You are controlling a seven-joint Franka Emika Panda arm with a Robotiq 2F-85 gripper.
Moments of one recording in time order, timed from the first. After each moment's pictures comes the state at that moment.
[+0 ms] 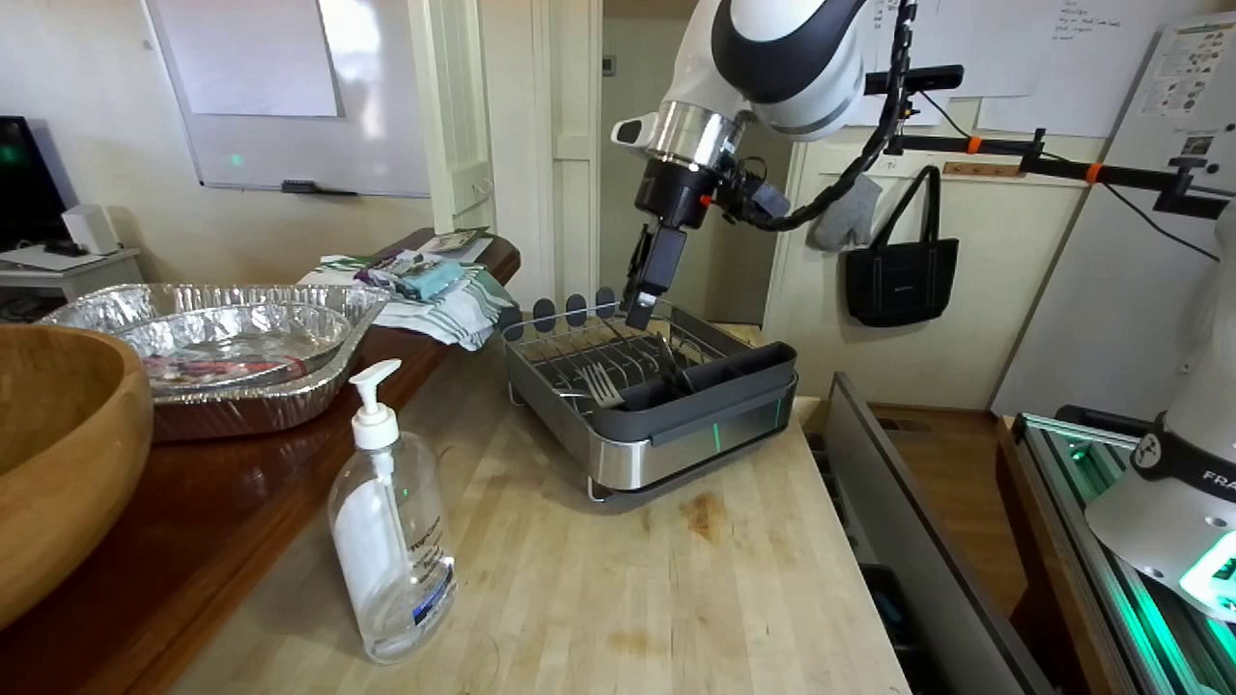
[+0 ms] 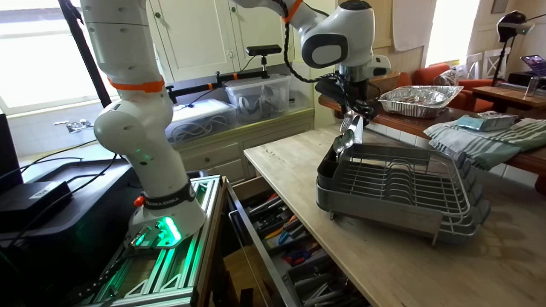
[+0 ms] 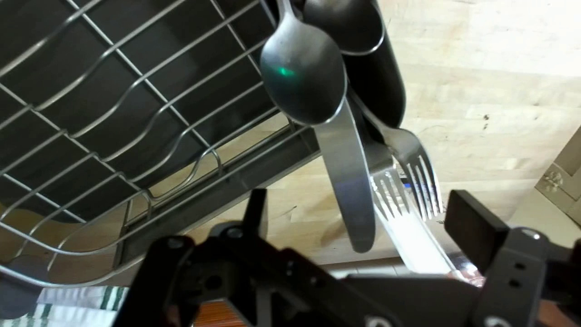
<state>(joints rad) 0.05 0.11 0.11 -2.19 0.48 2.49 -0.68</state>
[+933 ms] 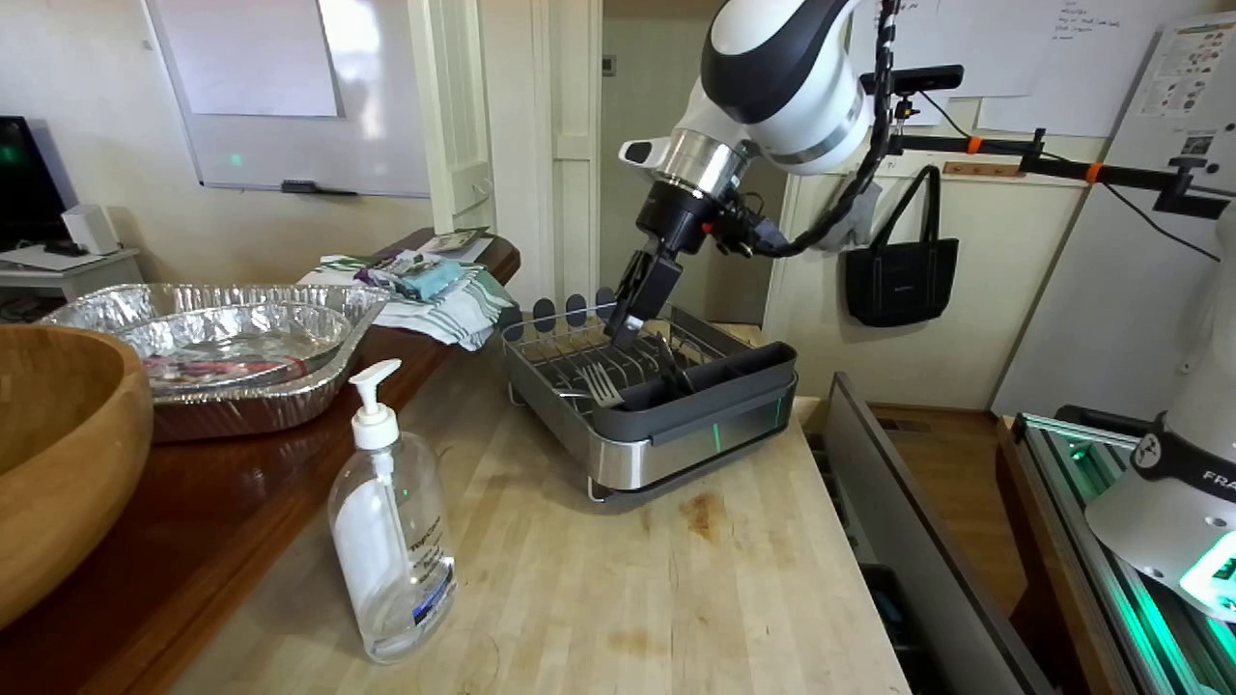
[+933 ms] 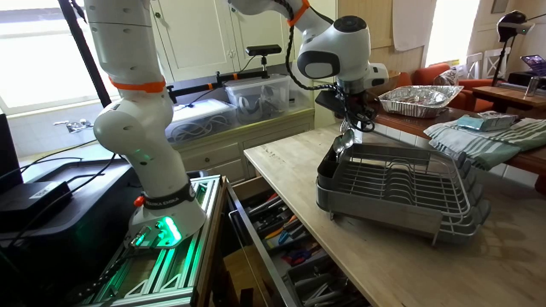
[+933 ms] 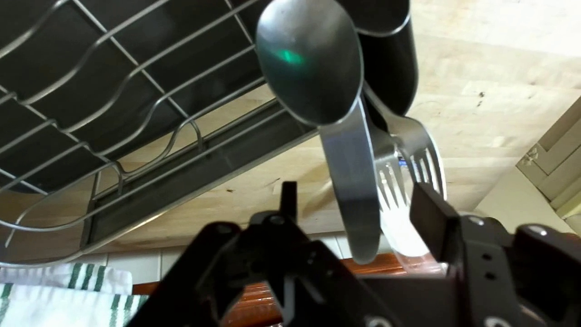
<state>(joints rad) 0.05 0.14 0.14 -2.23 0.75 2.61 -0.97</state>
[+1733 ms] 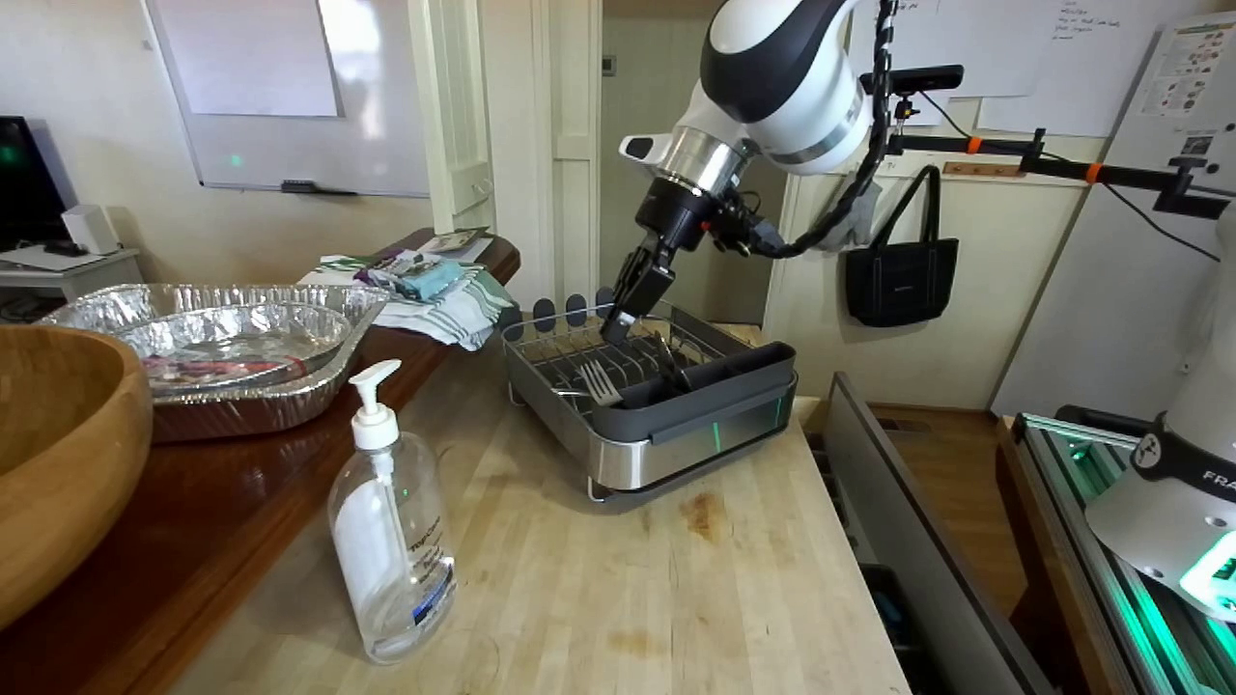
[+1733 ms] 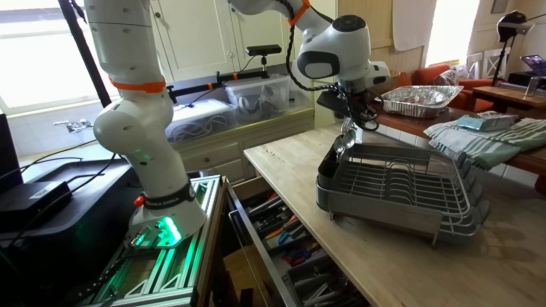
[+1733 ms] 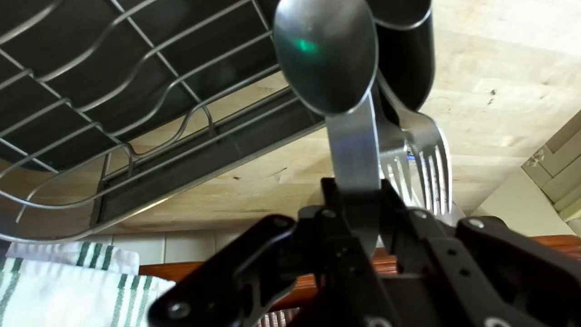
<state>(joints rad) 0.05 0.14 0.14 -2.23 0.77 2.64 -1.02</state>
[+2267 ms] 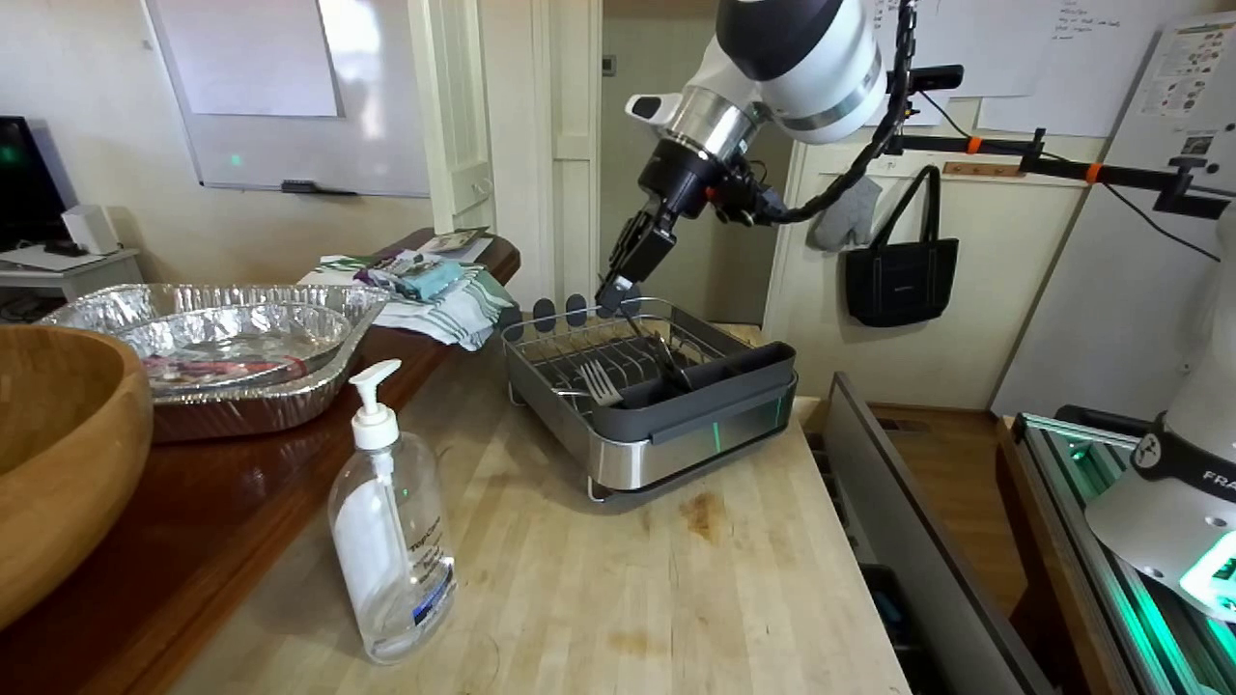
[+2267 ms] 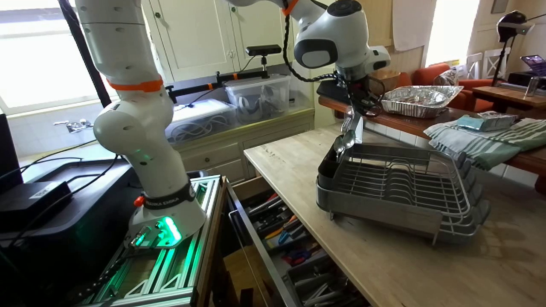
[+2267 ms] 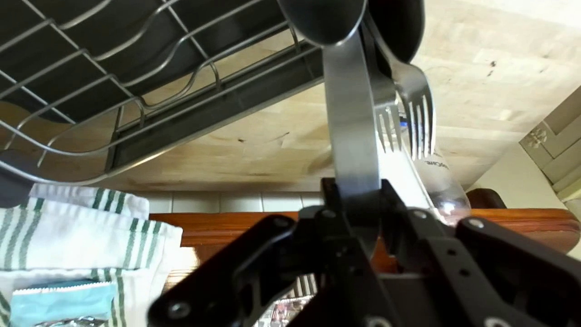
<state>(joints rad) 0.05 0.07 0.14 -2.23 0.77 2.64 -1.02</state>
